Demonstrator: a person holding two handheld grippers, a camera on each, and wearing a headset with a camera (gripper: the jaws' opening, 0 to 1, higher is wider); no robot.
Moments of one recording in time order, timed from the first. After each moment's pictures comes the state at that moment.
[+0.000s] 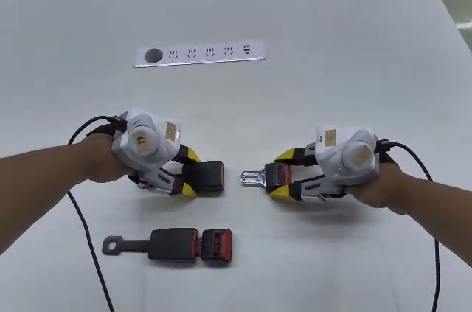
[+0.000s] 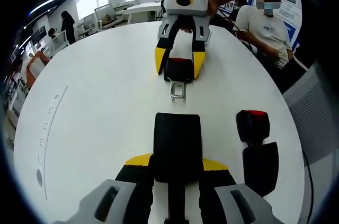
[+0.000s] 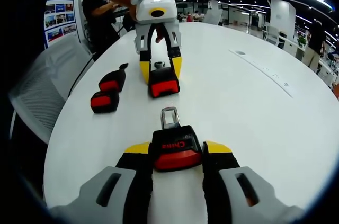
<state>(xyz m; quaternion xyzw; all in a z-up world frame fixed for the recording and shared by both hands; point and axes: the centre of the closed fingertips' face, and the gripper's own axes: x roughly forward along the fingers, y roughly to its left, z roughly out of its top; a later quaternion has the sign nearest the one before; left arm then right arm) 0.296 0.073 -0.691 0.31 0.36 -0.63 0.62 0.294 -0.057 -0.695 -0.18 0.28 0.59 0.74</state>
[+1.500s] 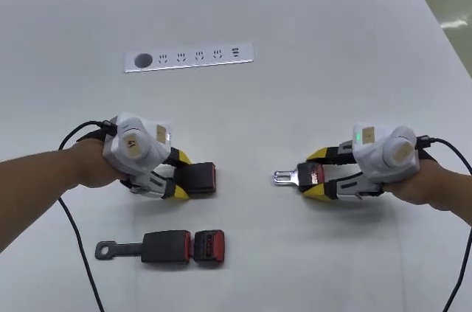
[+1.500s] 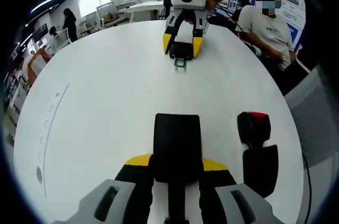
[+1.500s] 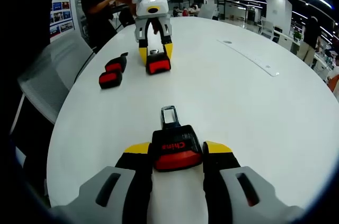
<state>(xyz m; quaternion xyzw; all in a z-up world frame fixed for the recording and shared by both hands) 0.297 0.072 -0.691 0.31 0.36 -0.62 0.62 0.277 -0.121 -0.685 -0.20 0.30 0.57 0.74</state>
